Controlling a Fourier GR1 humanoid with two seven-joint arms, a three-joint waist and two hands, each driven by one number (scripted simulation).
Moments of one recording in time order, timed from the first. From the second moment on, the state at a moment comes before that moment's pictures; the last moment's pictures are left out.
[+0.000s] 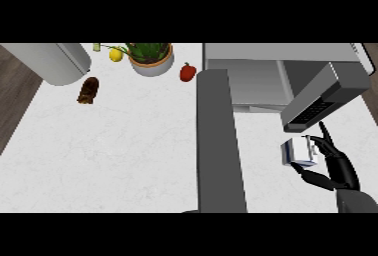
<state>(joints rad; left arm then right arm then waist) 0.38 0.04 0.51 -2.27 0.50 -0.49 0.09 -0.36 -0.34 -0.30 -0.34 0.19 0.15 -1.04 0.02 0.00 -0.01</state>
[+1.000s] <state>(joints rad) 0.37 0.05 0.54 -2.24 0.51 -0.50 0.09 -0.40 -0.19 -0.31 -0.38 0.15 0.06 -1.07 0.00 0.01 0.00</state>
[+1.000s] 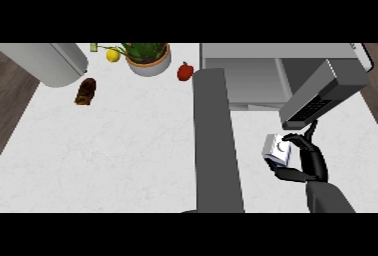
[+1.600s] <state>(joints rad) 0.37 0.05 0.60 -2.19 0.53 -0.54 0.07 -0.34 -0.08 -0.18 -0.77 0.14 0.06 -0.90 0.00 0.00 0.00</state>
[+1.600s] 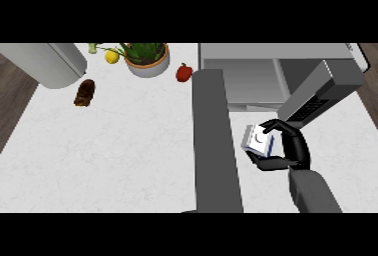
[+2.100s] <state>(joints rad) 0.36 0.04 0.61 -2.18 0.52 -0.56 0.07 -0.42 -0.02 -0.12 -0.96 0.19 -0.09 -0.65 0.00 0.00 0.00</state>
